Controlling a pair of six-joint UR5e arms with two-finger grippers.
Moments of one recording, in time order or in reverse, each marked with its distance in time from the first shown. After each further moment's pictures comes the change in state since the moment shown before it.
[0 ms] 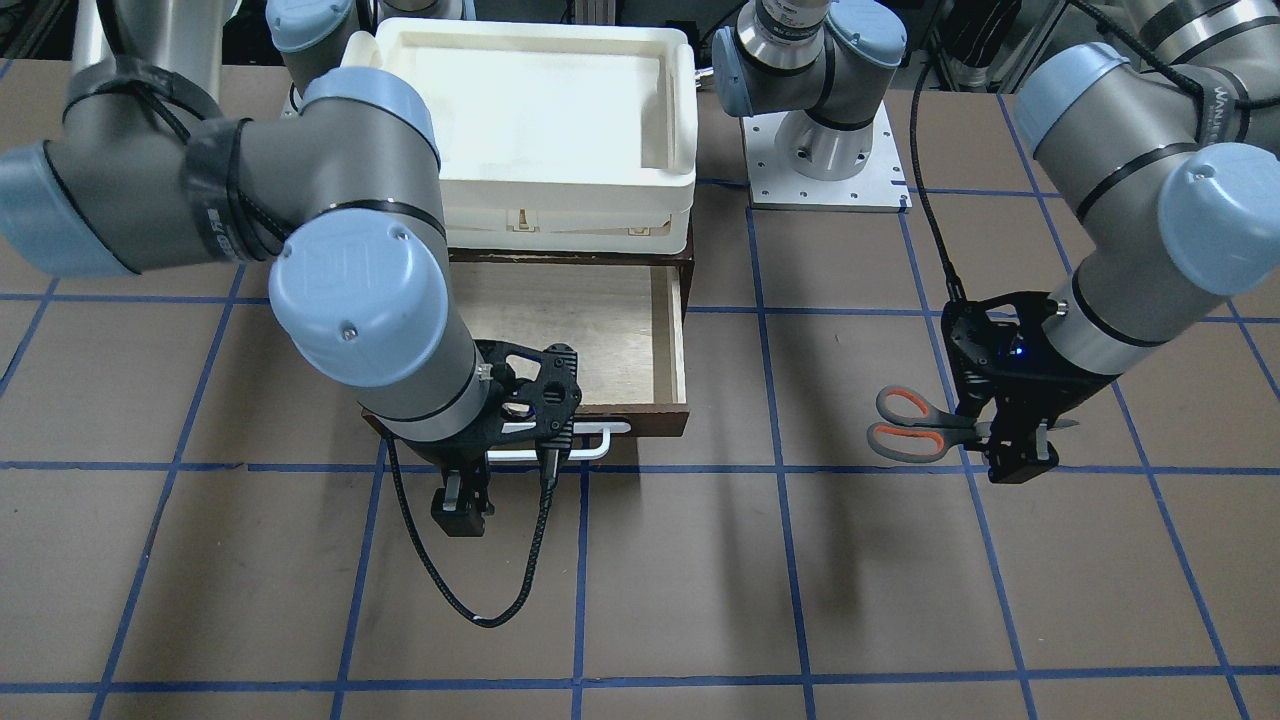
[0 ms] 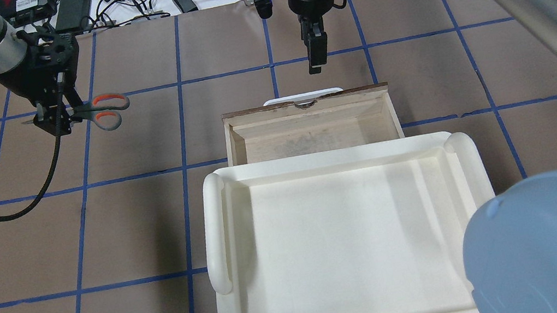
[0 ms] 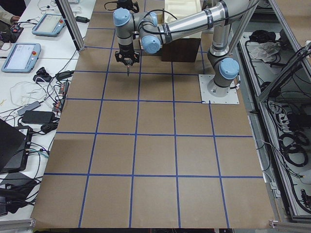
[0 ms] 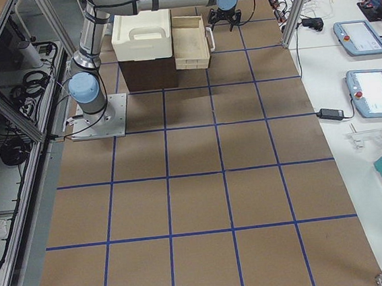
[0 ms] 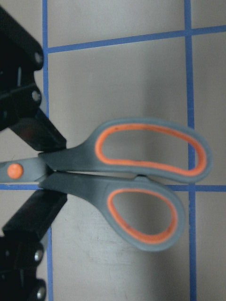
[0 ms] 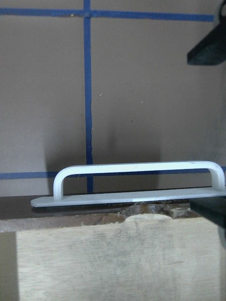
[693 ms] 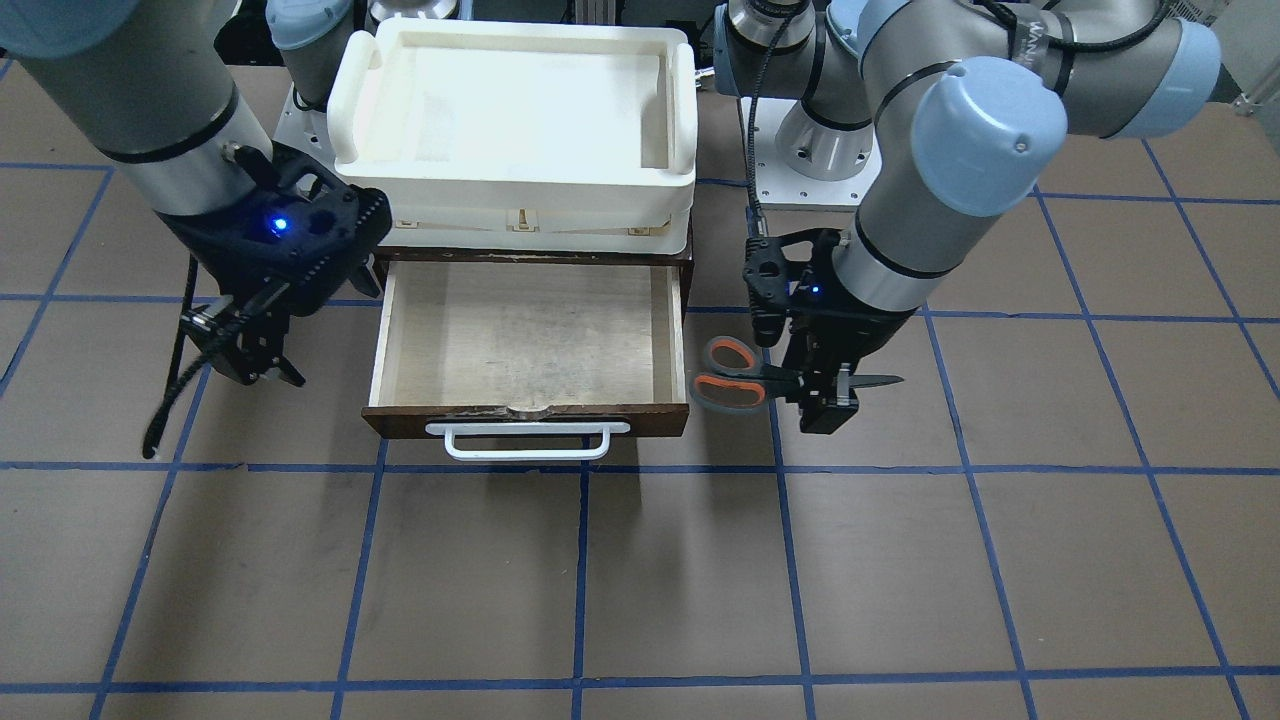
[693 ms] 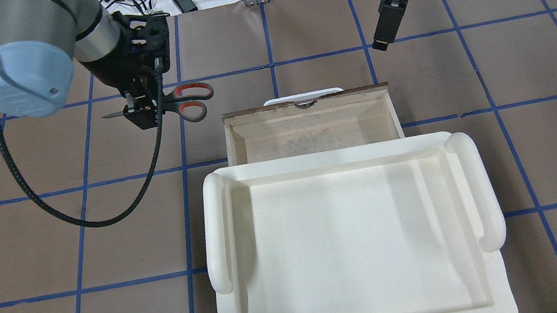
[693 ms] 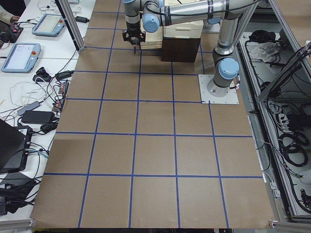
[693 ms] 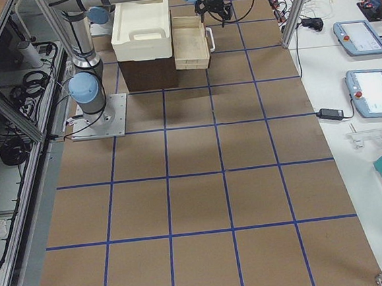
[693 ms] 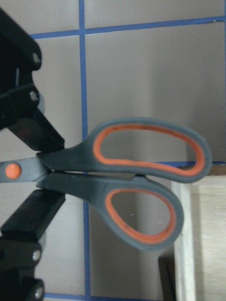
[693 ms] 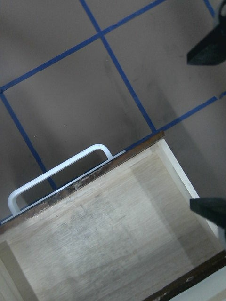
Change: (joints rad) left arm -0.258 0.036 -0.001 -0.031 -0.088 -0.260; right arm -0.174 -0.346 0.241 0.005 0.007 0.334
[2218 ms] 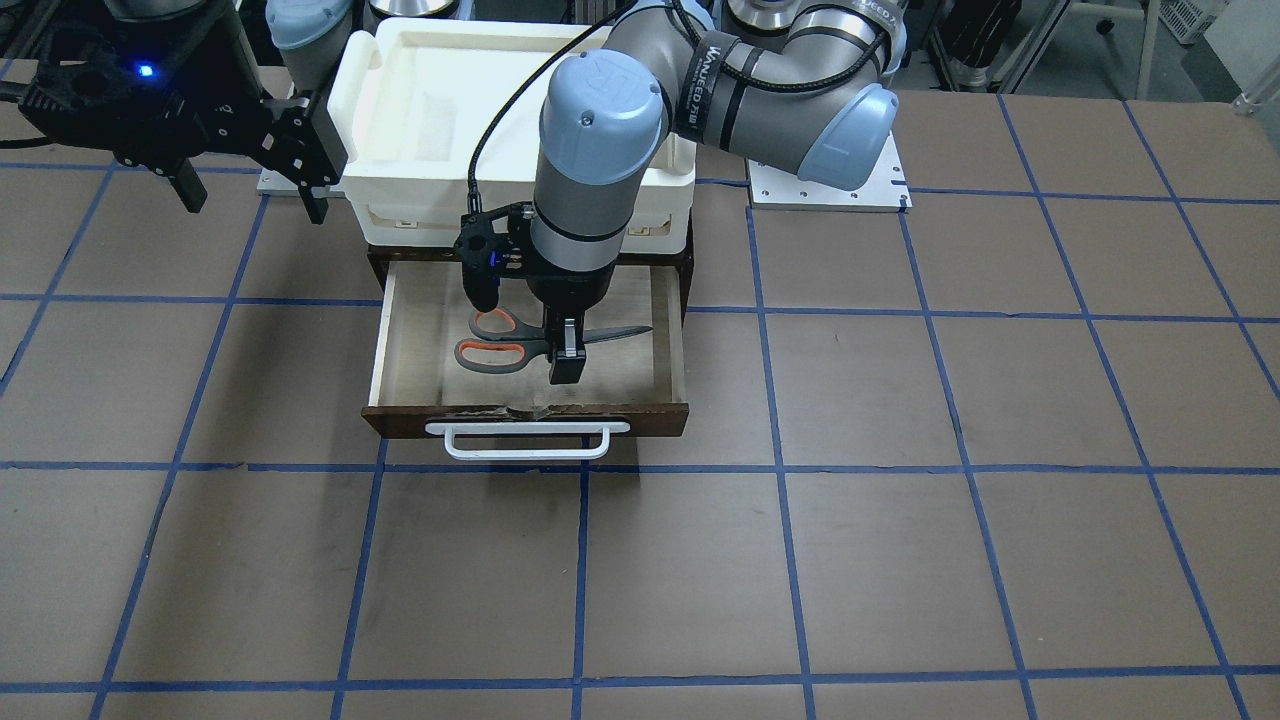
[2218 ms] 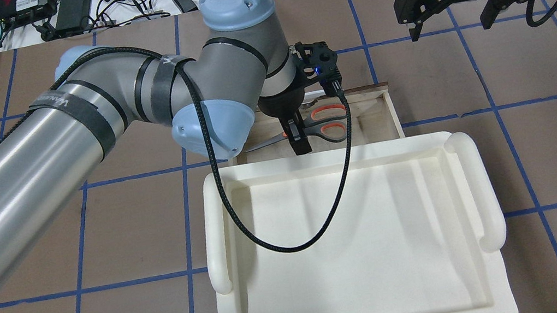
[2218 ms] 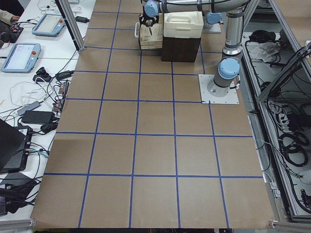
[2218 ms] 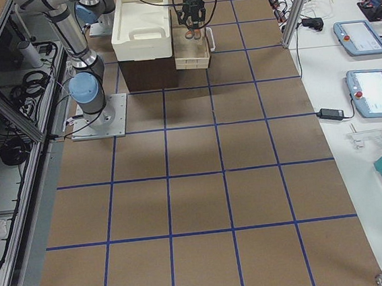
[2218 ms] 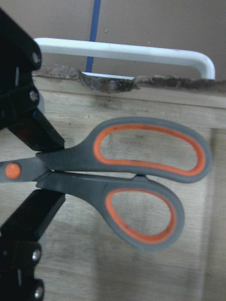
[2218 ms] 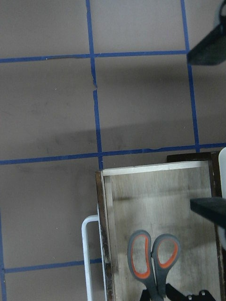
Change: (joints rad) left arm -0.357 -0.118 -0.015 0.164 -0.034 -0.498; right arm -0.014 -0.166 0.056 0.079 -0.113 1.060
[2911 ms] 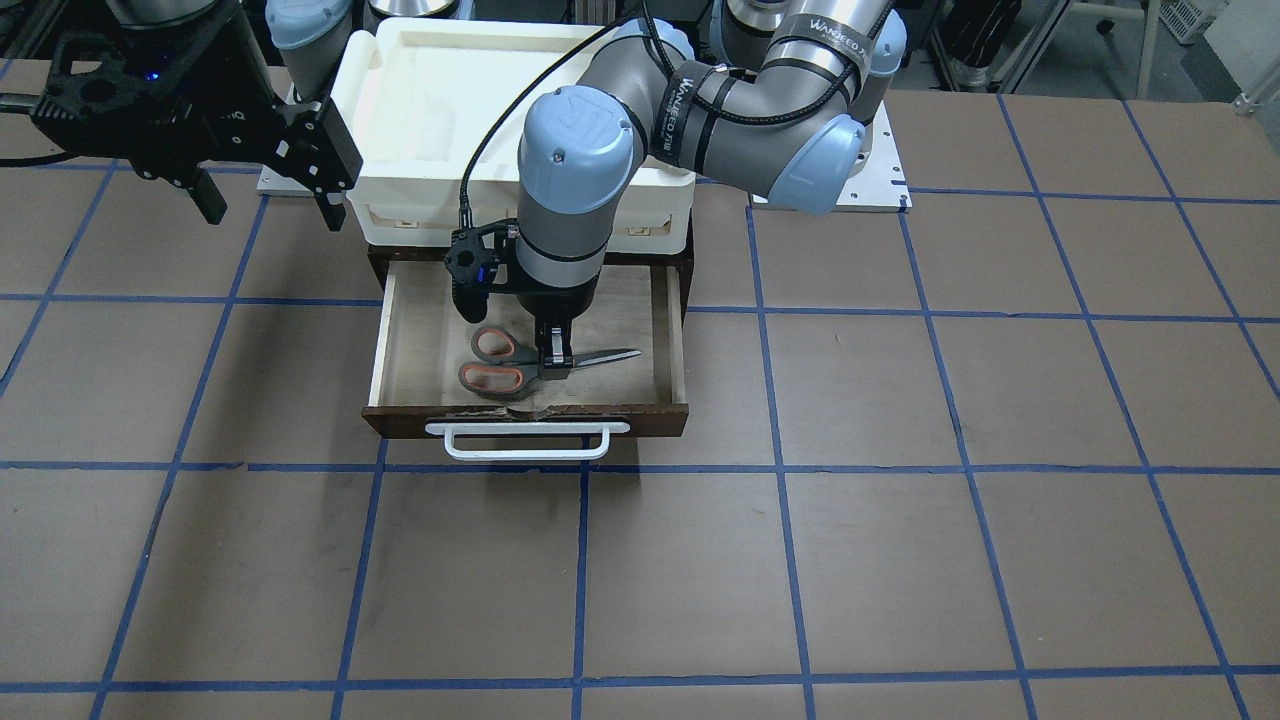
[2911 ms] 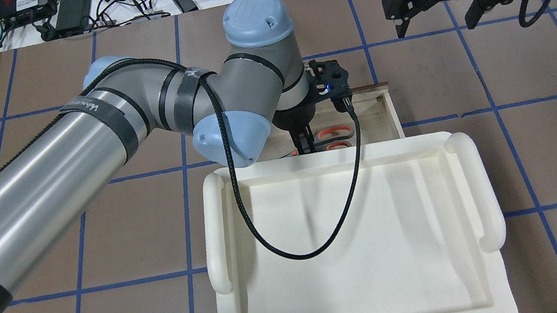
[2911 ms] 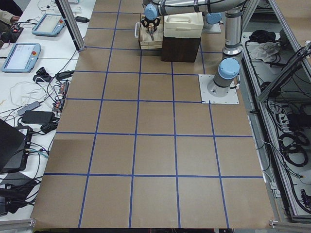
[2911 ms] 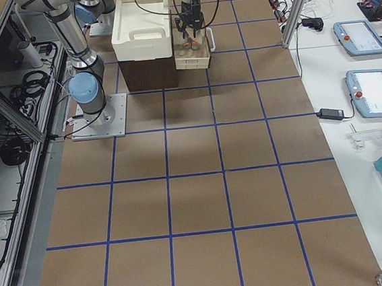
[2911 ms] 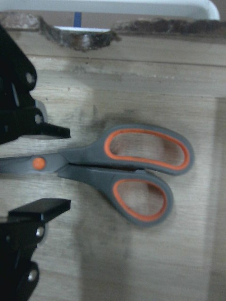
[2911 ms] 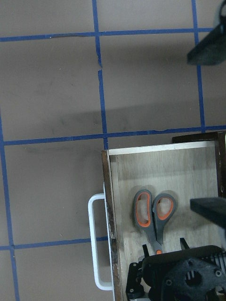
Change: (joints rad) left arm -0.024 -0.031 -0.017 0.010 0.002 -0.005; right arm 0.001 0.007 0.006 -0.021 0.038 0.004
